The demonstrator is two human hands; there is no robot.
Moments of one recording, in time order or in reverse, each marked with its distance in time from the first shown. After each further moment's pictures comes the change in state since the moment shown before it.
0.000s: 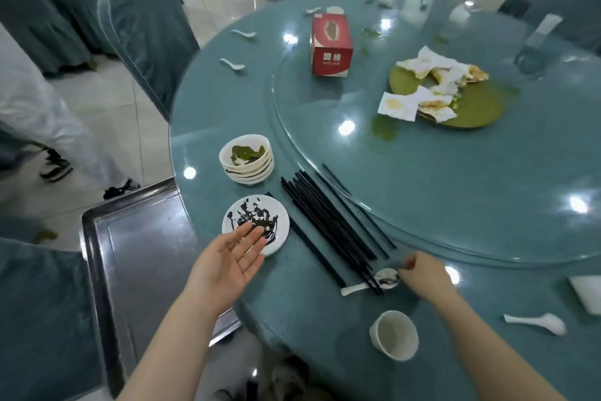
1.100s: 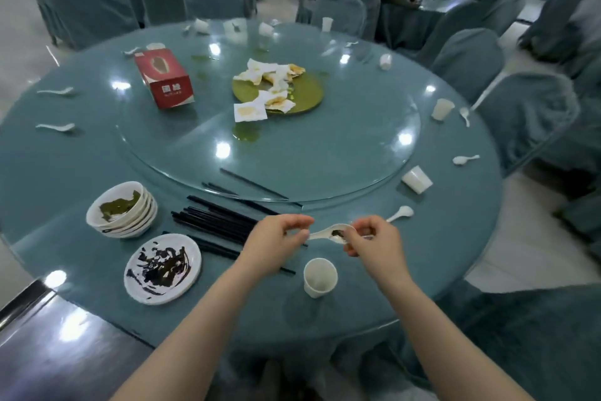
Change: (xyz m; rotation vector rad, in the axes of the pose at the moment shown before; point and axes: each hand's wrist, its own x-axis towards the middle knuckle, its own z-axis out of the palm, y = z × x) left_hand -0.028 -0.089 0.126 1.586 -0.786 0.592; right_hand -0.179 -0.001 -0.028 1.021 0.618 0.086
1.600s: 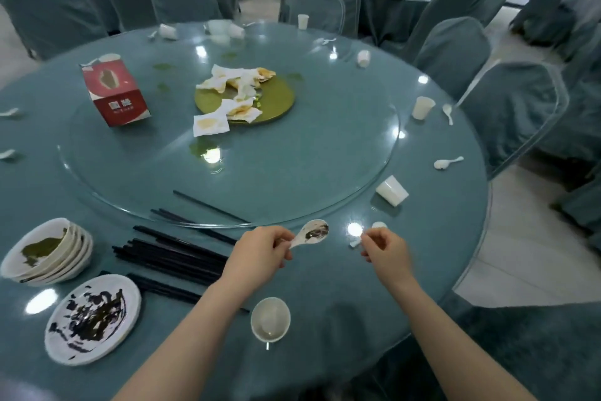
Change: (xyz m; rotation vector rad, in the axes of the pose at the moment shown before) left_hand 0.078 0.038 0.058 0.252 -0.038 -0.101; right_hand 0.107 0.061 -0.086 -0.112 0.053 0.046
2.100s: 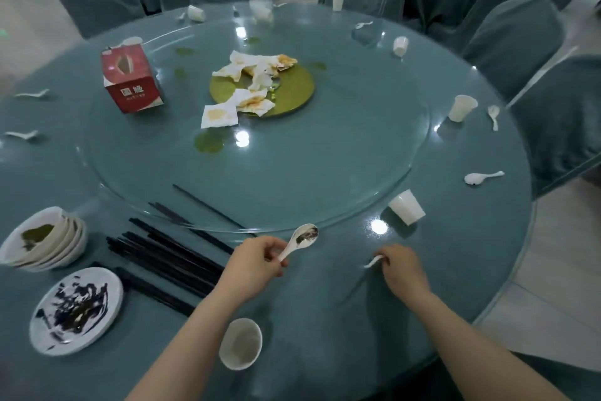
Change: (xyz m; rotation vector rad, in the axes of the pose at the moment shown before) left_hand 0.040 0.017 0.033 -0.193 0.025 -0.268; right_hand 0.121 0.076 -0.021 -0.775 -0.322 -0.246
